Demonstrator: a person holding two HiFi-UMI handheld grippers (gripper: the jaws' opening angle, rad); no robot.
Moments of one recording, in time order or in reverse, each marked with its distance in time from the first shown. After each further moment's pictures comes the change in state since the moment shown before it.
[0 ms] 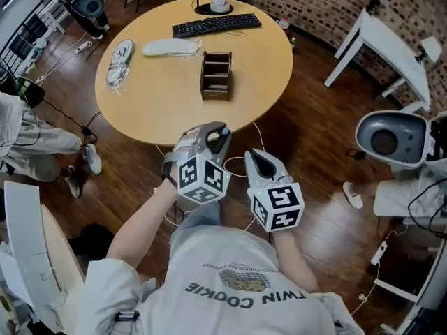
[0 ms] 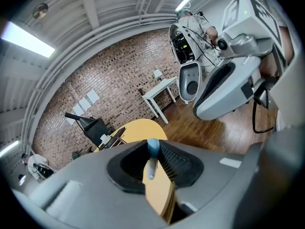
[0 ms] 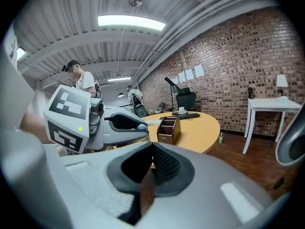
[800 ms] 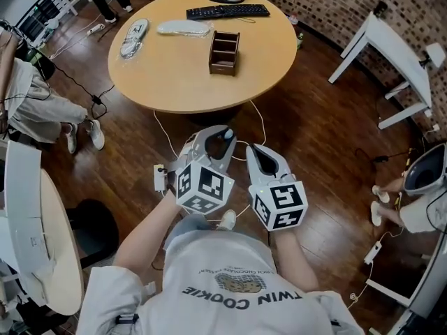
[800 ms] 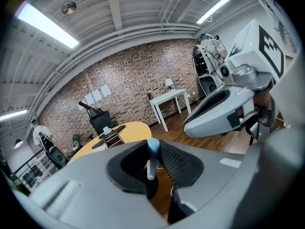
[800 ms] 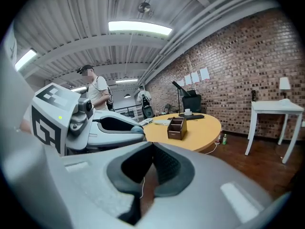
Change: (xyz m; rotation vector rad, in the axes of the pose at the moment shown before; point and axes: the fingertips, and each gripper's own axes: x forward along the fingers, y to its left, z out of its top) left arm -0.106 -0.074 0.028 -0.259 -0.042 0.060; right arm -0.088 0.050 -0.023 -0.037 -0.020 0.065
